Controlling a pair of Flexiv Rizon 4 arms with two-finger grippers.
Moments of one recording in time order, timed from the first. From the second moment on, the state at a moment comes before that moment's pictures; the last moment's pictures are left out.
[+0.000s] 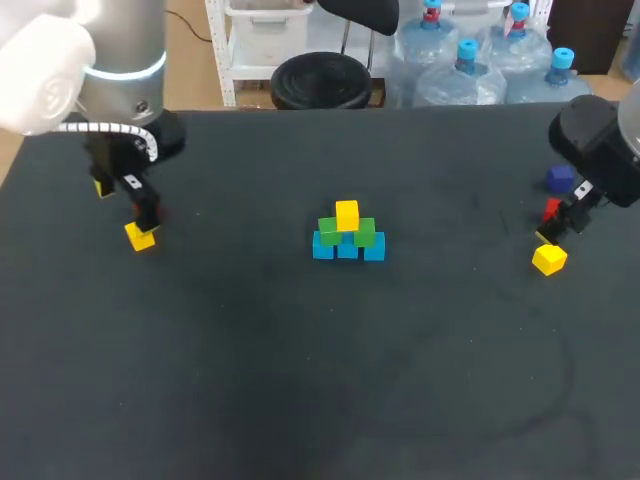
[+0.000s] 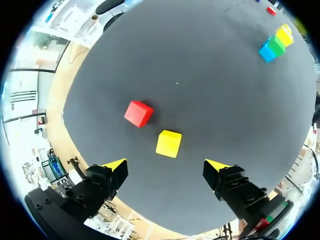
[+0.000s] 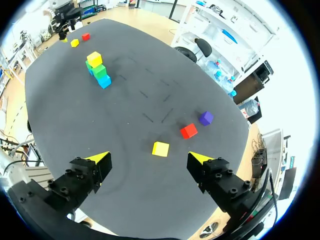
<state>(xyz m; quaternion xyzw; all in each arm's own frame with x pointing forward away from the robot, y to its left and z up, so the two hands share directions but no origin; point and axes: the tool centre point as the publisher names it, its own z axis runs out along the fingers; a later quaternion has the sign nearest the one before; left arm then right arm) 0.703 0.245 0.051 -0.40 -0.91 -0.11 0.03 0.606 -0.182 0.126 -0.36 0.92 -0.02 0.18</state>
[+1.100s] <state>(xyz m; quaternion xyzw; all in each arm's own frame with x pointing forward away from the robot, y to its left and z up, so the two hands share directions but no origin) 0.696 0.239 0.006 -0.51 -0.86 -0.08 0.03 0.606 -0.182 0.126 -0.36 0.92 -0.02 0.18</state>
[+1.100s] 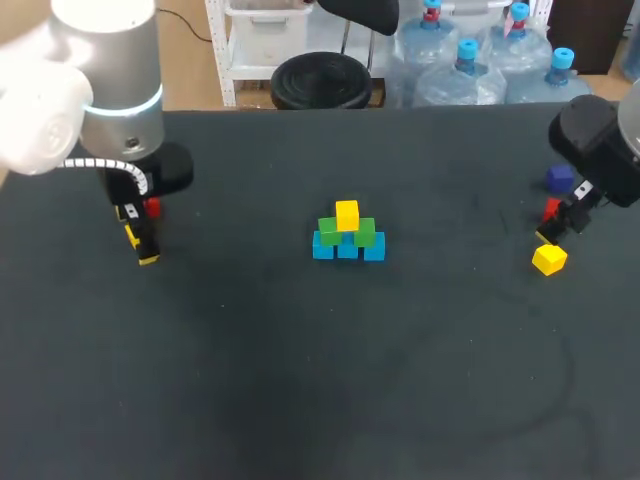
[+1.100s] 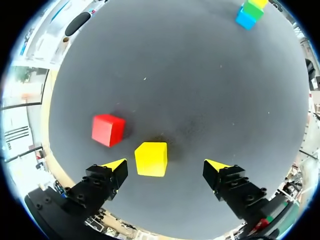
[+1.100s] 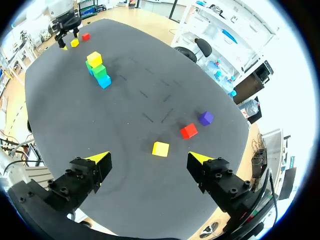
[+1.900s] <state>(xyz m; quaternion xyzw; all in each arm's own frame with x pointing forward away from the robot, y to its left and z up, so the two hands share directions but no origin) 0.714 0.246 -0.005 -0.49 -0.87 -0.07 0.03 0.606 -0.182 0.126 -0.36 0.92 -0.02 0.18</state>
